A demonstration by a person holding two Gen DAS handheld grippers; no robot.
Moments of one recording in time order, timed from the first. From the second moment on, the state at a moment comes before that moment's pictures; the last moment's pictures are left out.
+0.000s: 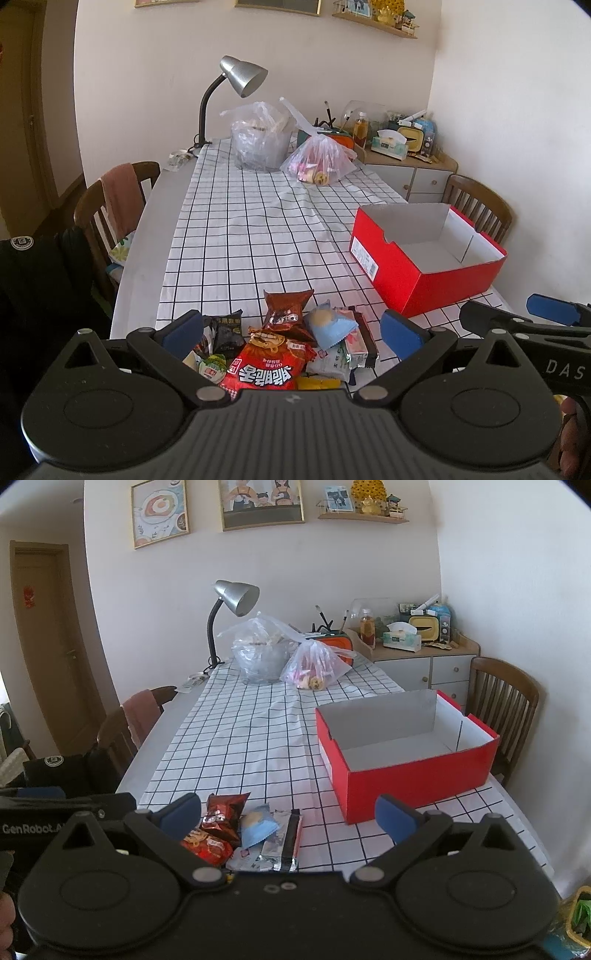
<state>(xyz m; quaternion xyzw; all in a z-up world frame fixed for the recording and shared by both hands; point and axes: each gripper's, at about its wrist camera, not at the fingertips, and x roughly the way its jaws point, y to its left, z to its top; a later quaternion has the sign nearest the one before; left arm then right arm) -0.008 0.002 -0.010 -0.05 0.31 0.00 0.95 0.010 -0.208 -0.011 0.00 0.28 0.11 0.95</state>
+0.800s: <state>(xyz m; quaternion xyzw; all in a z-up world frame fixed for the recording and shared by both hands) -0.009 0.013 -0.010 -0.05 0.31 0.01 0.95 0.014 -0.200 -0.012 -0.01 0.28 0.12 0.95</state>
